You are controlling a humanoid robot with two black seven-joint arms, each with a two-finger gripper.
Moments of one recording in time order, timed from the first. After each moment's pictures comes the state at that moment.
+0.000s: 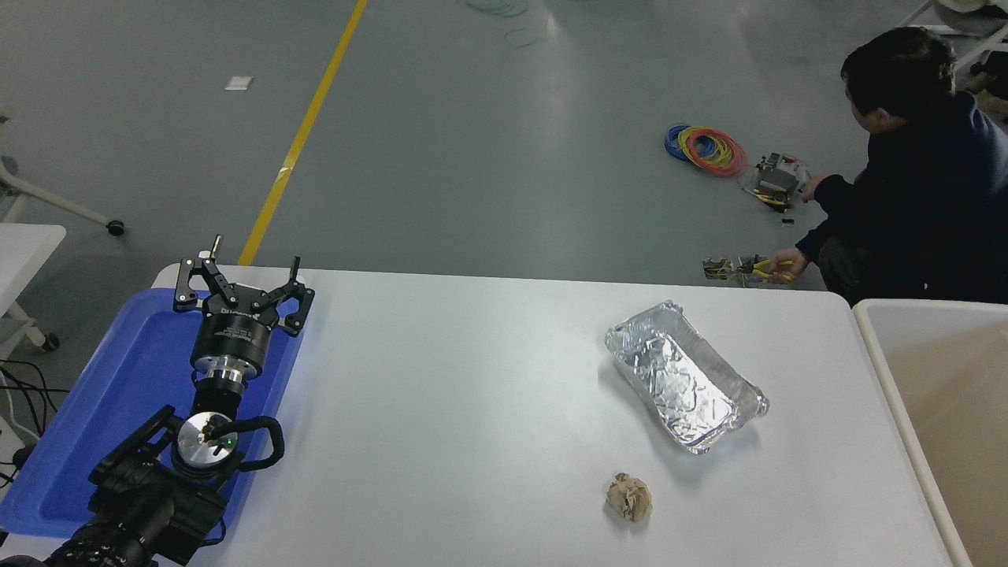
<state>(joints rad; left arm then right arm) -0.50 0.13 -1.12 -0.54 -0.09 -0.62 -0.36 1.25 -0.72 -1.02 0.30 -0.65 0.33 0.13</state>
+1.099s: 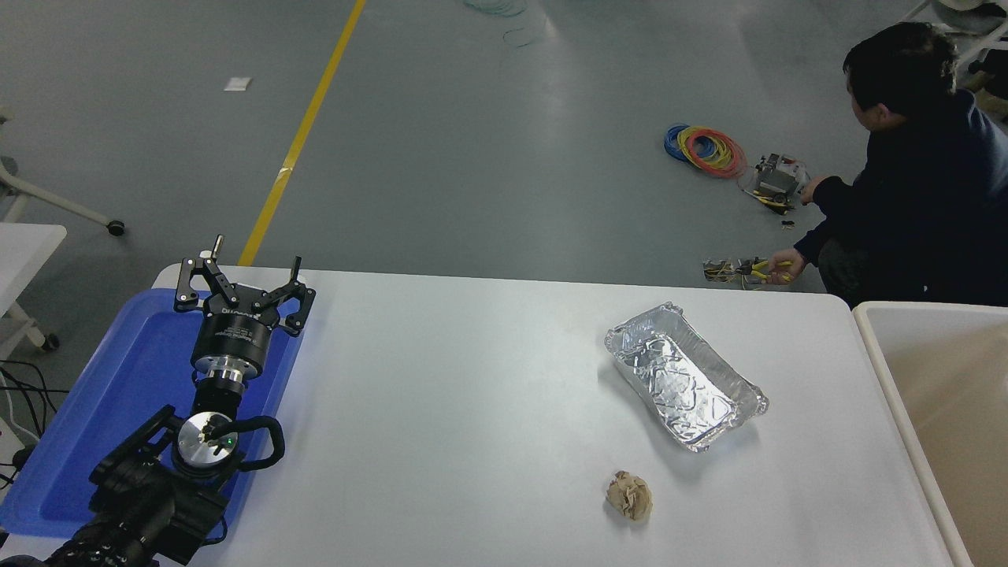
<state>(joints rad) -0.50 0.13 -1.12 -0.54 -0.09 -0.62 -0.36 0.62 -0.51 -0.77 0.05 -0.40 -0.04 0.03</state>
